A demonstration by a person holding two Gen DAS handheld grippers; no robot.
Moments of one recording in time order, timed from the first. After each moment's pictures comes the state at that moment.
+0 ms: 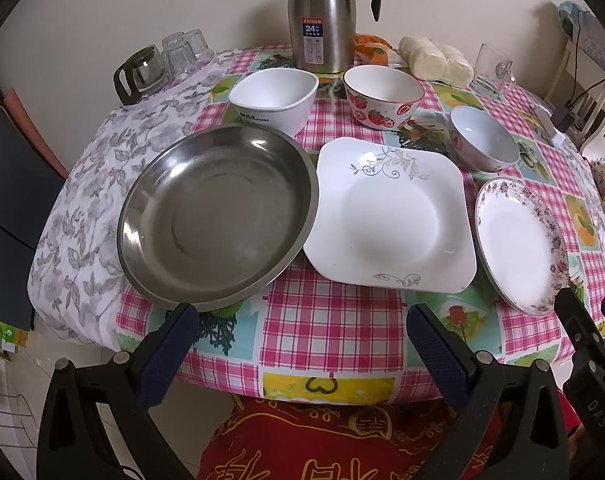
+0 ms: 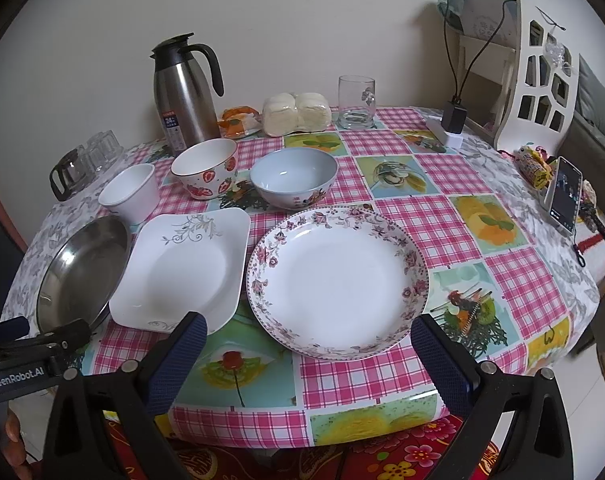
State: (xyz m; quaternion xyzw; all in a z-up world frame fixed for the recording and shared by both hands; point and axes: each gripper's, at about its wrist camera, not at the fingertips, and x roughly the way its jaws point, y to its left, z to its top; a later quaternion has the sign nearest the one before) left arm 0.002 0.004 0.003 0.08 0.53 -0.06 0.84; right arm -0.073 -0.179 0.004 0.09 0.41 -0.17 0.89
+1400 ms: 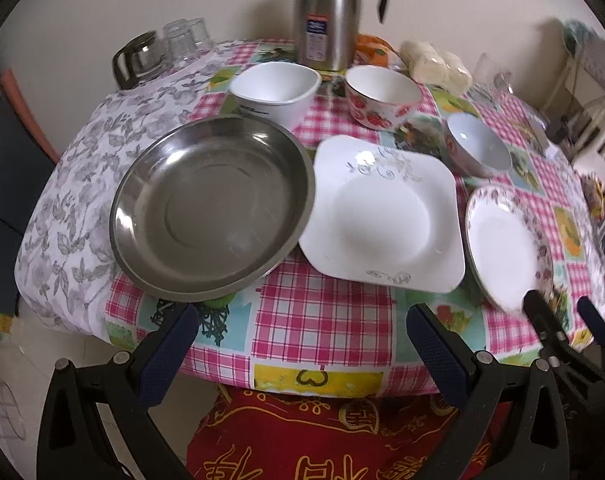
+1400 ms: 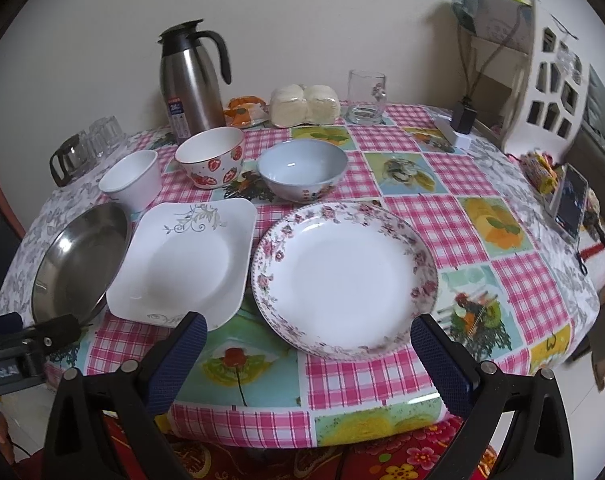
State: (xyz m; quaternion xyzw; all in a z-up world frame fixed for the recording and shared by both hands) left arm 0.002 0.017 0.008 0.04 0.51 -0.05 0.86; right arm -0.060 -0.171 -0.002 0.07 0.43 -0.16 0.89
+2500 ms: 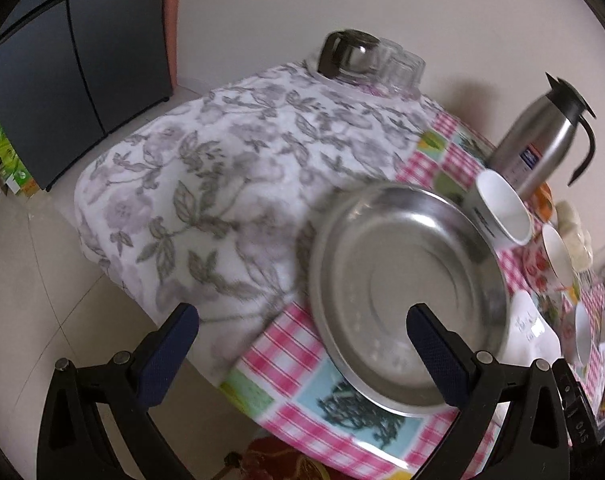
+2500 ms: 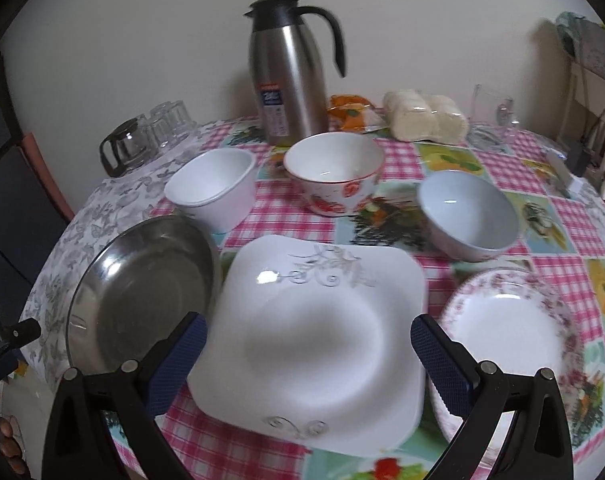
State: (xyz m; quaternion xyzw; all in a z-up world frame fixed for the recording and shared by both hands) left arm 0.047 0.210 -0.015 -0.16 0.47 0.15 0.85; right arm 0.062 -0.093 -0.031 0.07 0.43 -0.03 0.90
